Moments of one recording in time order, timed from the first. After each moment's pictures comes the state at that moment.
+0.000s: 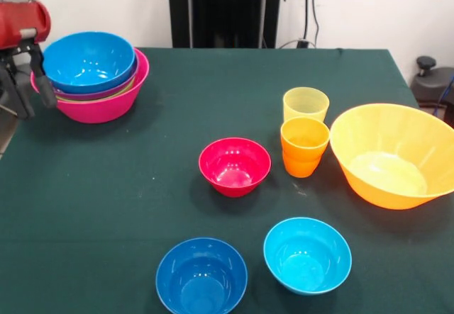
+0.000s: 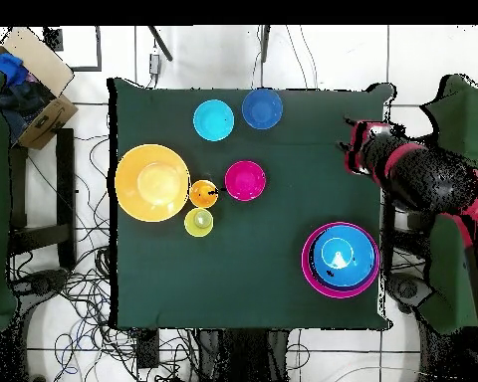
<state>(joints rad) -1.22 -0.48 1.01 1.52 -0.48 0.71 -0.07</state>
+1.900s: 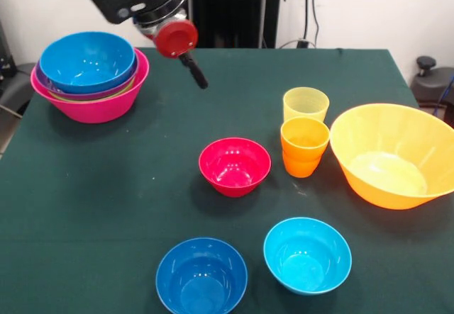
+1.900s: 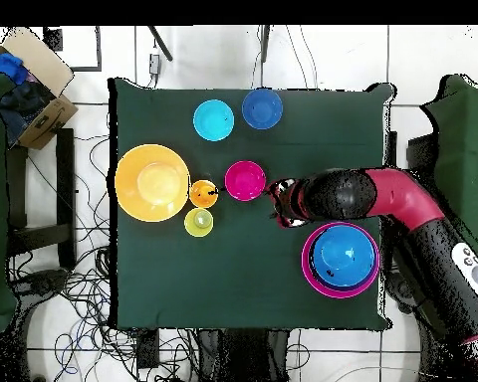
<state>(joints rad) -1.08 -0.50 1.00 1.71 -0.59 1.06 -0.07</state>
